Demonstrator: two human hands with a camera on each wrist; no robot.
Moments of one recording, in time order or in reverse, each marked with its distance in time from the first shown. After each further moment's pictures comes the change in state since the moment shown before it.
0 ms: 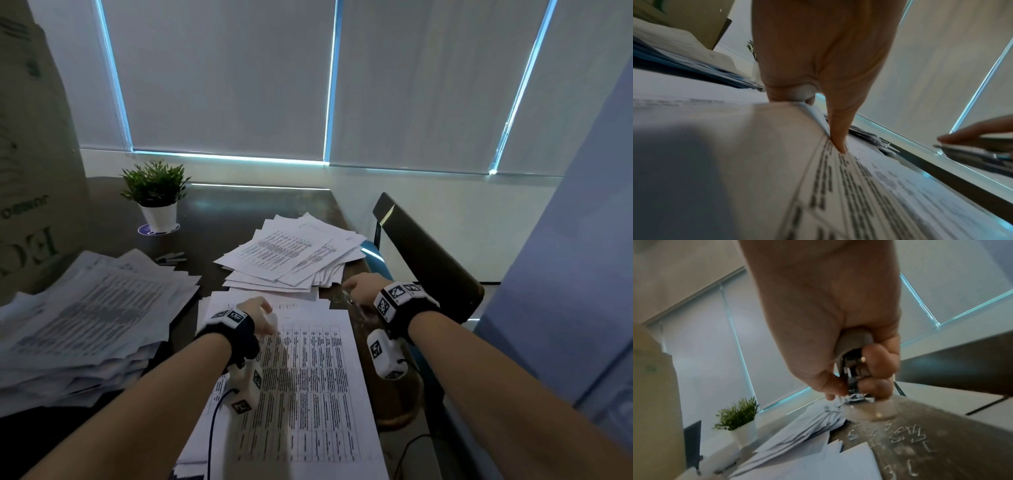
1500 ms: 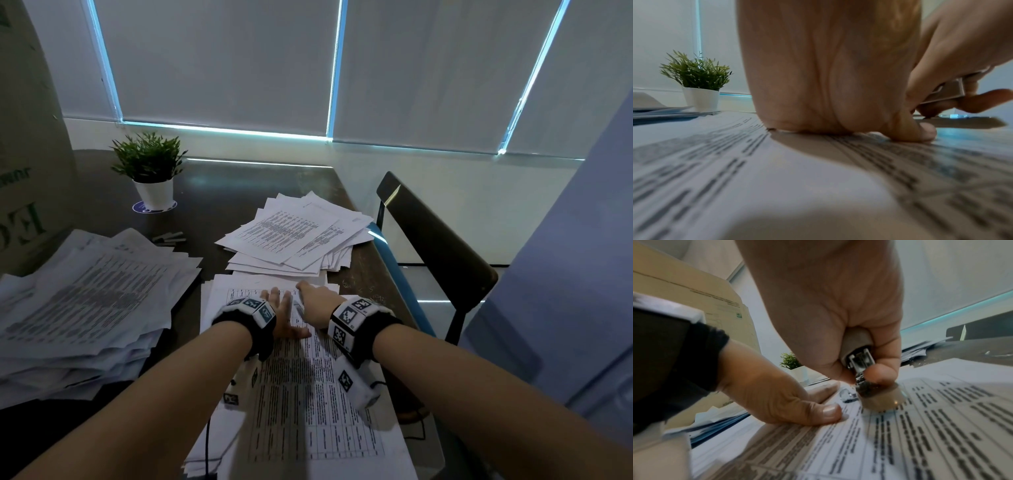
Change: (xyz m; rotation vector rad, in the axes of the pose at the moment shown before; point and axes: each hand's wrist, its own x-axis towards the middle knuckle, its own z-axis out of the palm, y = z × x) left_hand 0.006 0.008 0.029 0.644 -0.162 0.159; right_hand 0.036 -0.081 0.090 0.081 0.038 -0.152
